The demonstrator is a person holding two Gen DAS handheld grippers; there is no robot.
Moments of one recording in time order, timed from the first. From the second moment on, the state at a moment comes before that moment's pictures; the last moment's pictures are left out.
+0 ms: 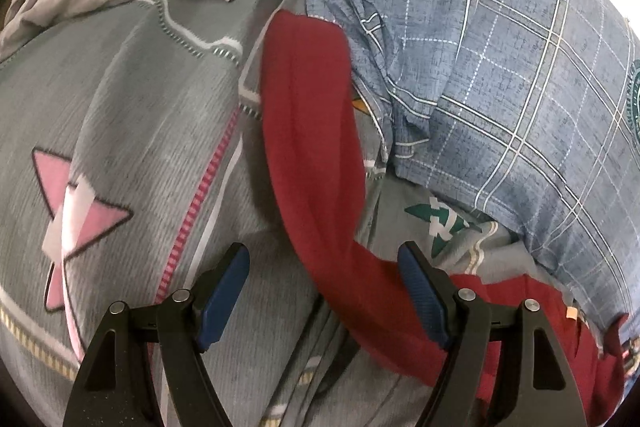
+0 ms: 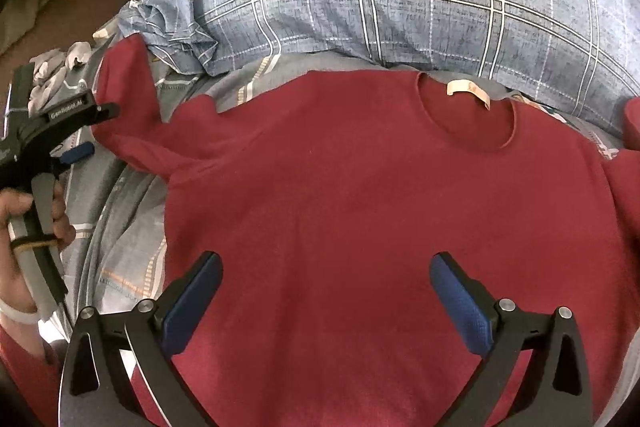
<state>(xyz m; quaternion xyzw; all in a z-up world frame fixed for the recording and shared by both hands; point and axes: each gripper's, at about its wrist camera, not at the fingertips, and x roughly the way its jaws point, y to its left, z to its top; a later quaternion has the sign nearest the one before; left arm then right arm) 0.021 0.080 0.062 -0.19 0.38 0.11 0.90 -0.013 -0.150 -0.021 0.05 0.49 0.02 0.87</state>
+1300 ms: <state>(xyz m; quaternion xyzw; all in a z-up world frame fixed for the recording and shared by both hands) -0.072 -0.101 0.029 0.10 0.38 -0.23 0.89 -0.028 -0.194 0.013 0.09 0.45 -0.03 0.89</state>
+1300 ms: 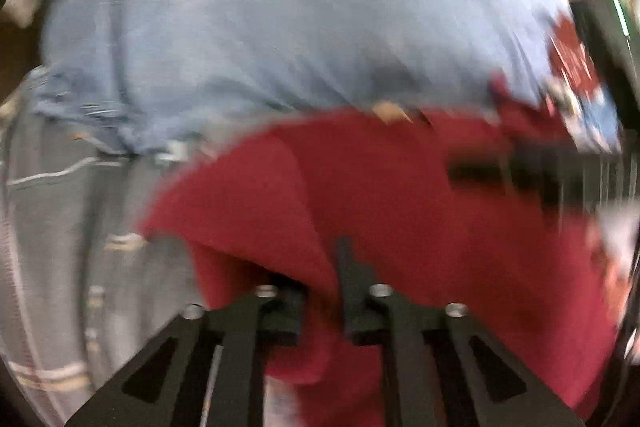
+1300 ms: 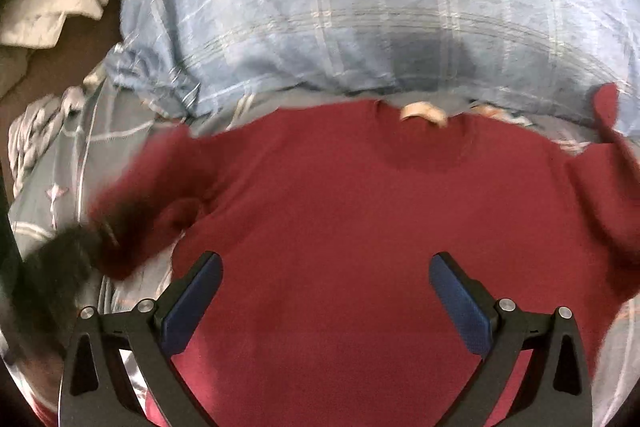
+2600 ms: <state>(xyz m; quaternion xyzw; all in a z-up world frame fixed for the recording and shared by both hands) -0.057 0.009 0.029 -0.09 0.37 -0.14 0.92 -0.019 -0.250 0.058 -0.01 0.37 -0.09 0.93</state>
